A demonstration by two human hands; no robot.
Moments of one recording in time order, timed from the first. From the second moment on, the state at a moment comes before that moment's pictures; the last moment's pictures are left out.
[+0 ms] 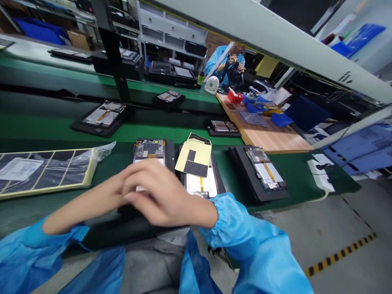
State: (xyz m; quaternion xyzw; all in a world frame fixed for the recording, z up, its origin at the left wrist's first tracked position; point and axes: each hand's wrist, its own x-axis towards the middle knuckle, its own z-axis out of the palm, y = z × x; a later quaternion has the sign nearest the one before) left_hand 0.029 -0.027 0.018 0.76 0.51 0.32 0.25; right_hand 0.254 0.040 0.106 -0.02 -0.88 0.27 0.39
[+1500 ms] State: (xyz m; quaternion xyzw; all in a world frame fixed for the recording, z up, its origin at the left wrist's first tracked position) left_hand 0.001 -0.011 -0.054 0.89 0.35 0.28 0.03; right_hand 0.261 -0.005 -0.028 -0.50 -0.65 0.39 0.42
